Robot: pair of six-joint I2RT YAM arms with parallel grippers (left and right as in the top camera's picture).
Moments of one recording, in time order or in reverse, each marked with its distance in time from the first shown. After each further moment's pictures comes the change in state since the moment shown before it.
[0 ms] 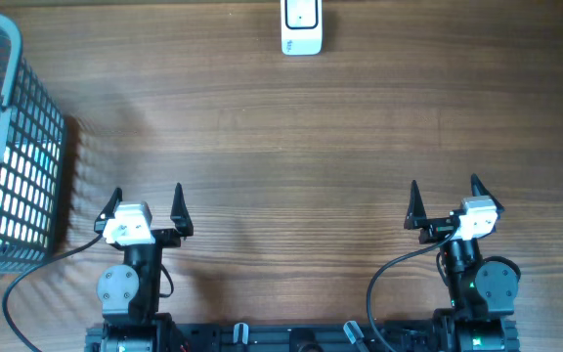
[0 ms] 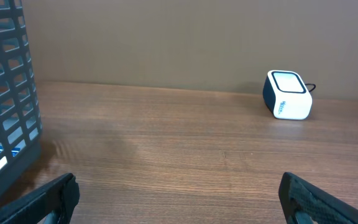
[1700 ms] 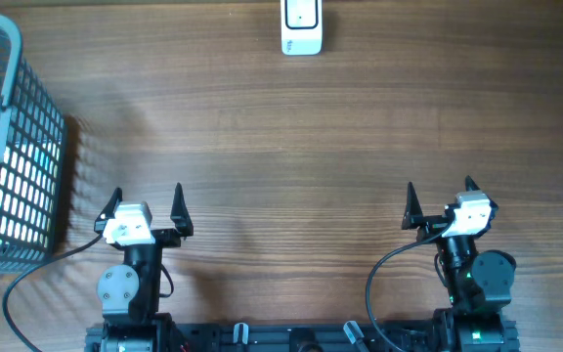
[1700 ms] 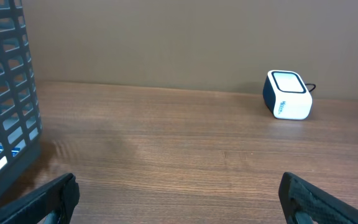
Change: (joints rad) left arm 0.000 -0.001 -0.001 0.000 0.000 0.000; right arm 0.000 0.097 0.000 -0.003 0.000 0.000
